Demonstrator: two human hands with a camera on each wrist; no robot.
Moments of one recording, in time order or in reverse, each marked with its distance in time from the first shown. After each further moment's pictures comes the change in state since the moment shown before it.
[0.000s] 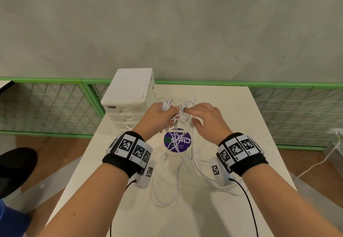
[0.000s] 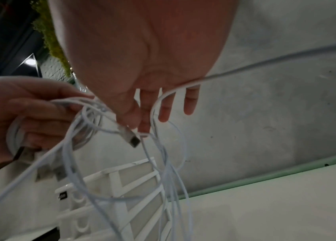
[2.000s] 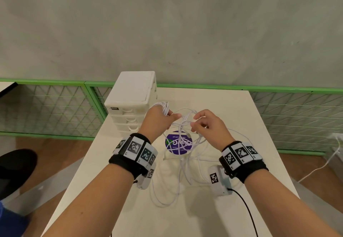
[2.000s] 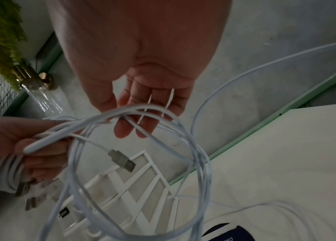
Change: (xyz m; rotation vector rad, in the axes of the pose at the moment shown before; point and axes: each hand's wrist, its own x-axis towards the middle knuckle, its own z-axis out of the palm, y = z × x) left_hand 0.008 -0.013 -0.003 0.309 0.154 0.056; right_hand -0.013 0.005 0.013 0.621 0.059 0.274
